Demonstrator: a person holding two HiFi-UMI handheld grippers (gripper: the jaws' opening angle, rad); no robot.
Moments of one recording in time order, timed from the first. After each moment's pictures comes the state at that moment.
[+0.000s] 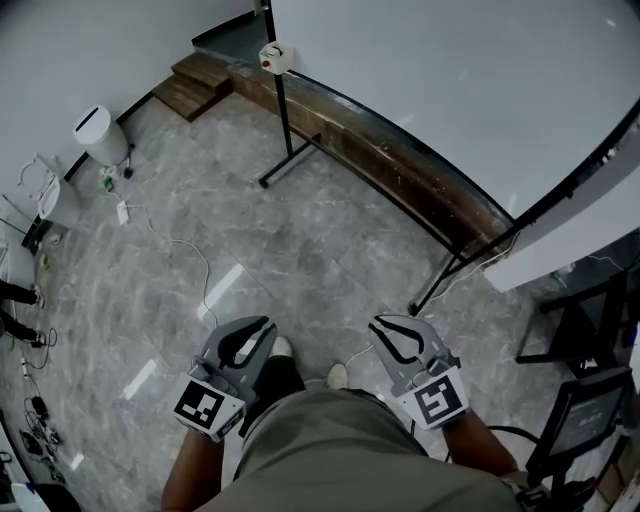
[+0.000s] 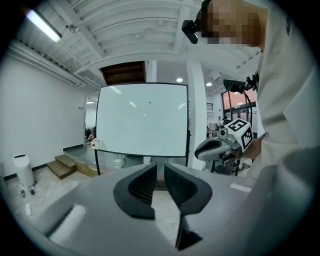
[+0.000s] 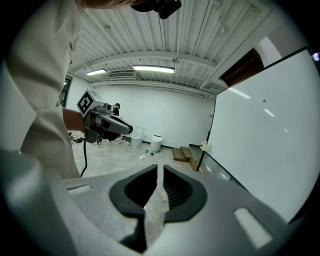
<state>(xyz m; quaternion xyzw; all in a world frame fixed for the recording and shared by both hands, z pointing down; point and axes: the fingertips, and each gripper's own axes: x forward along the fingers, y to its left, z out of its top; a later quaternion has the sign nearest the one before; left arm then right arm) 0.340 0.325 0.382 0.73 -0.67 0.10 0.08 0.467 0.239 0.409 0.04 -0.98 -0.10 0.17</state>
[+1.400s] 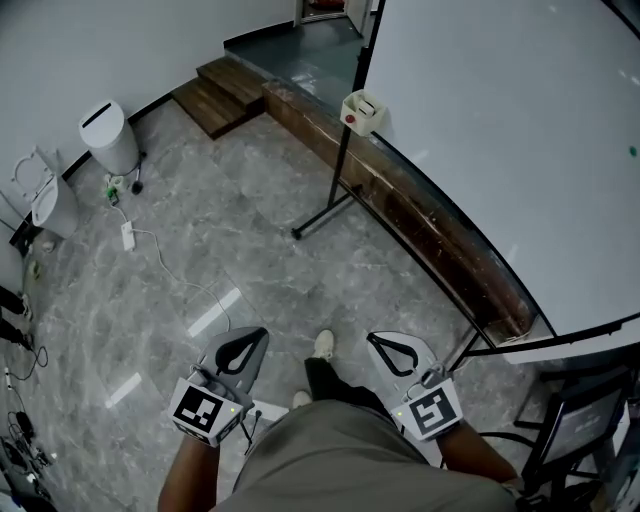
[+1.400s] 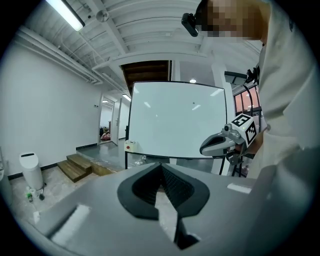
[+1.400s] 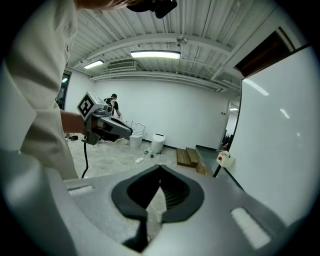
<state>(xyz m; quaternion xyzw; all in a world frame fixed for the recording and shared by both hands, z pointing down) -0.072 0.249 0.401 0.70 -0.70 0.07 0.10 0.054 0.153 0.410 0.01 -0.97 -0.11 0.20</state>
